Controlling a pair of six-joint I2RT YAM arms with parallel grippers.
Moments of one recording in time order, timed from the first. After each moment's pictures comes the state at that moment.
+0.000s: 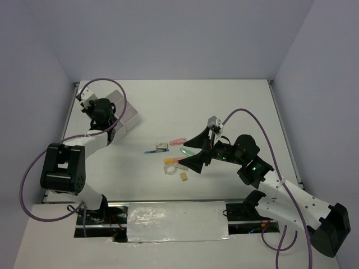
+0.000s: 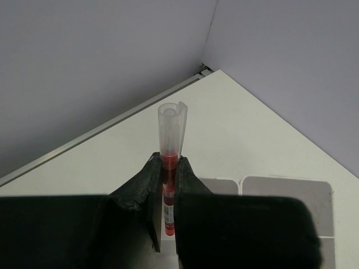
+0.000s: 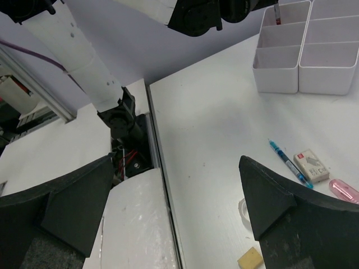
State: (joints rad) left arm -0.08 1.56 0.81 0.65 -0.94 -0.27; right arm 0.71 0.79 0.55 0.33 -0.59 0.39
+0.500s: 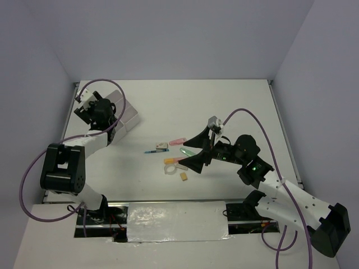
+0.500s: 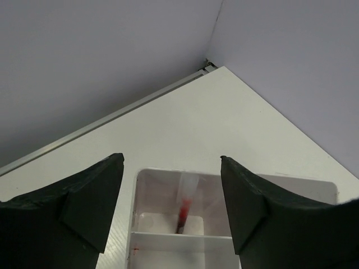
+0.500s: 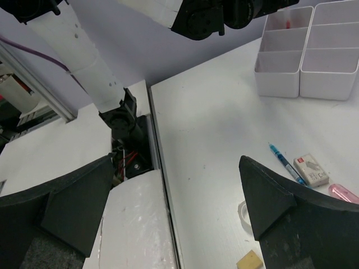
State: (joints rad) left arm -0.08 1.56 0.81 0.63 -0.96 -0.32; right arm 0.71 0.79 0.55 0.35 -0.60 0.39
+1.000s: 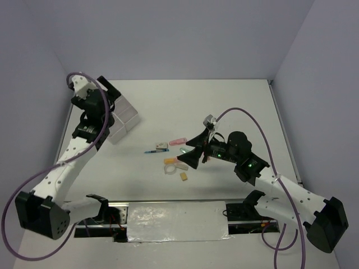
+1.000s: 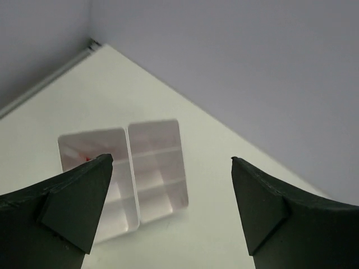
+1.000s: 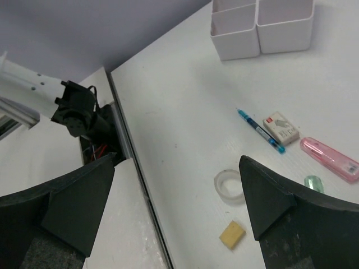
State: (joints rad) left arm -0.27 1.18 1.08 -0.02 -0.77 -0.53; right arm 0.70 0.87 0.56 0.24 -0.48 0.37
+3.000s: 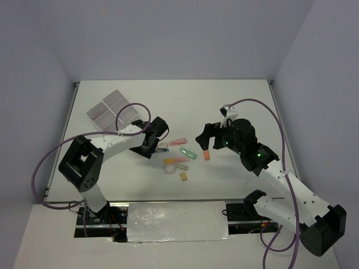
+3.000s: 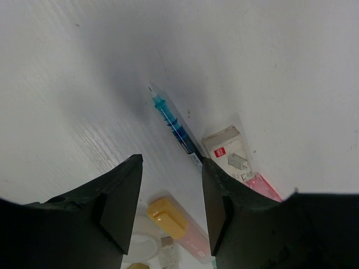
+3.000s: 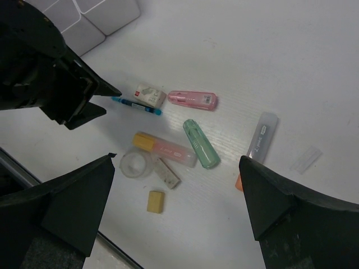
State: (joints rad) left arm -0.65 1.68 1.15 -0.90 -0.41 -1.87; right arm 0.54 0.89 0.76 -0.28 -0.08 0.35
